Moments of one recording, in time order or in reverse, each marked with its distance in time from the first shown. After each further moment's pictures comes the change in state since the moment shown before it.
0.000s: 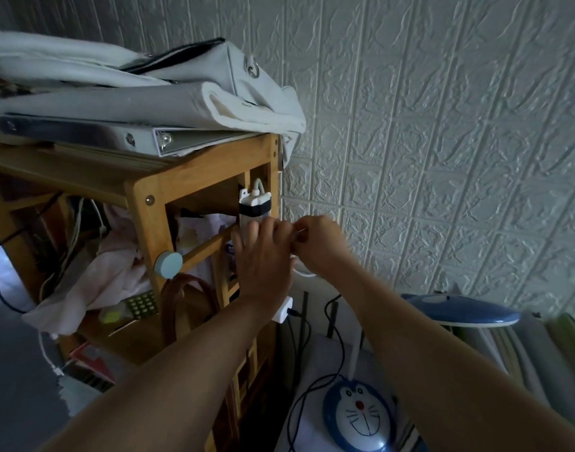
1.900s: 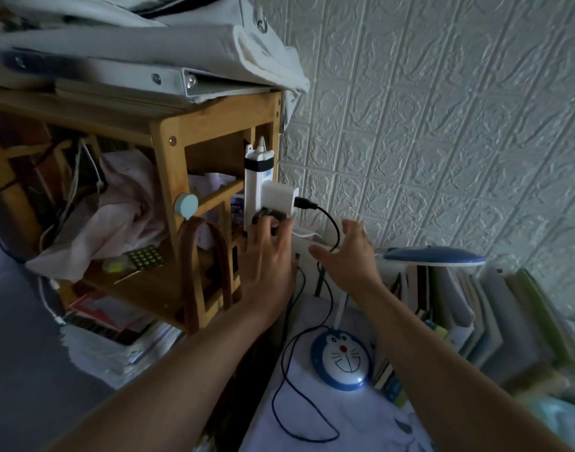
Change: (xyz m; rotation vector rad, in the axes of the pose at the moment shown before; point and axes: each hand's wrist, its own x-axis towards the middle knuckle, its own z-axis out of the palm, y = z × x) left_hand -0.075 0.006 -0.032 -0.178 -0.241 -0.095; right_hand -0.094 0.043 0.007 0.108 0.088 0.239
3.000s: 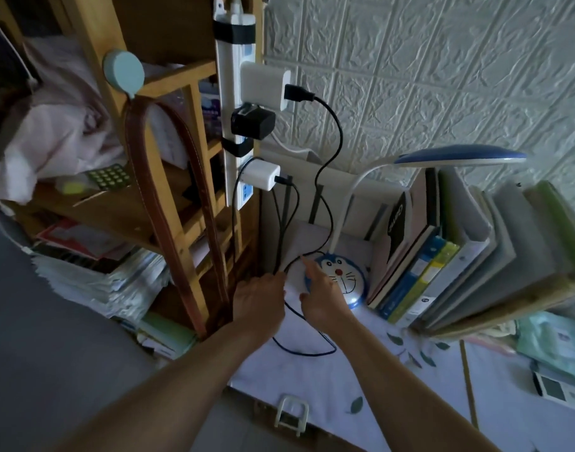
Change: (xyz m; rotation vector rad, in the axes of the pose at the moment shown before) left_hand -0.135 -0.021 0.094 -0.059 -0.683 0.002; right_hand -0.093 0.117 0.092 -0.135 -0.449 0.204
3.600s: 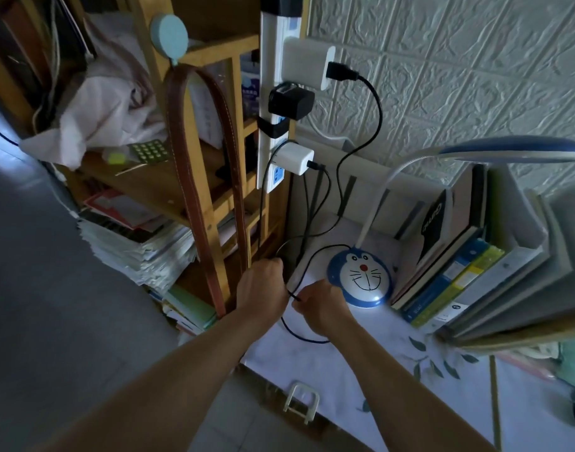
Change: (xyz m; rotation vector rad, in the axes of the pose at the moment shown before) left_hand -0.016 -0.015 -0.012 -0.184 0.128 -0.190; right_hand 0.000 -0.005 0.030 -0.351 -0.229 -0.051
